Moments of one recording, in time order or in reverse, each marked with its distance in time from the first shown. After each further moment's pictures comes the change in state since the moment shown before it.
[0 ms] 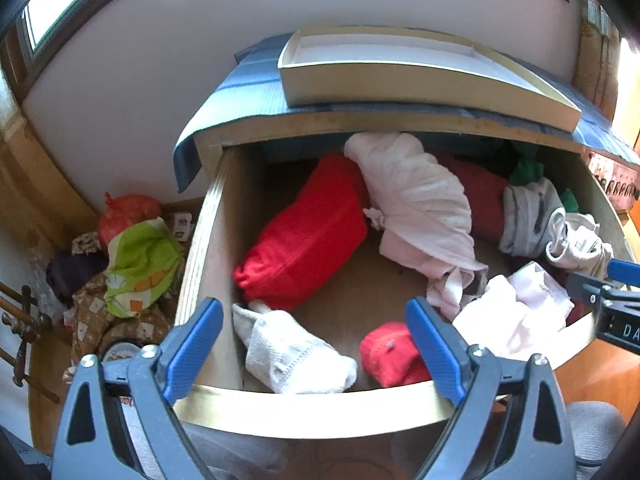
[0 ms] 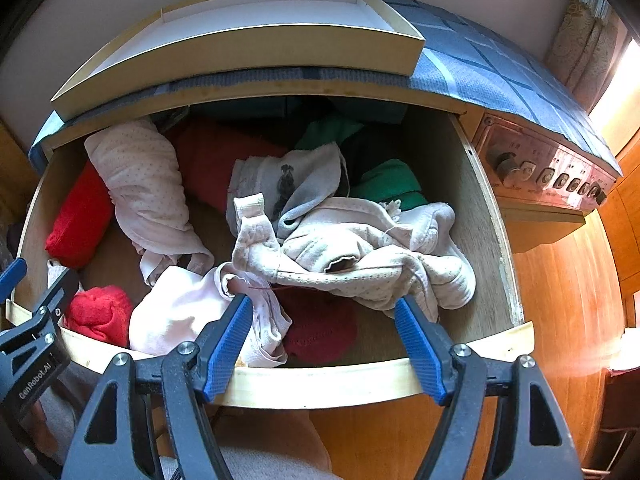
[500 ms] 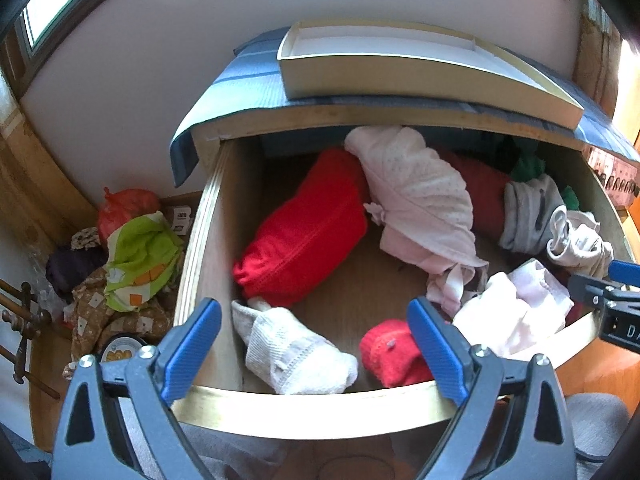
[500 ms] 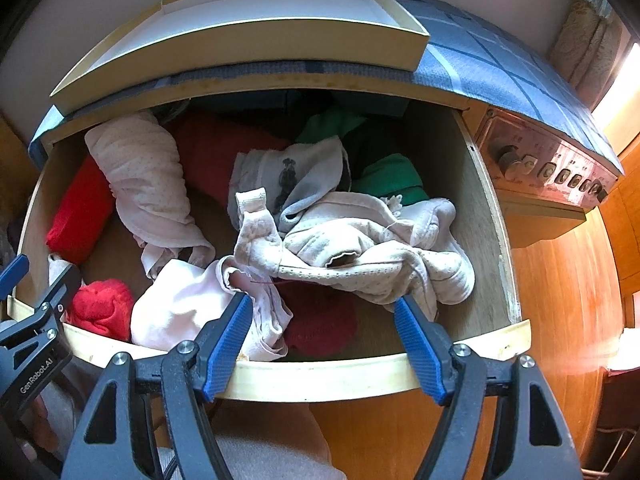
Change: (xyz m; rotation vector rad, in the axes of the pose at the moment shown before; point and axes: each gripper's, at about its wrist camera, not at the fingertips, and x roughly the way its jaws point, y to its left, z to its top) left arm 0.001 0.000 -0.004 0.012 0.016 0.008; right arm 0.001 0.002 -0.003 -0.012 0.036 0.006
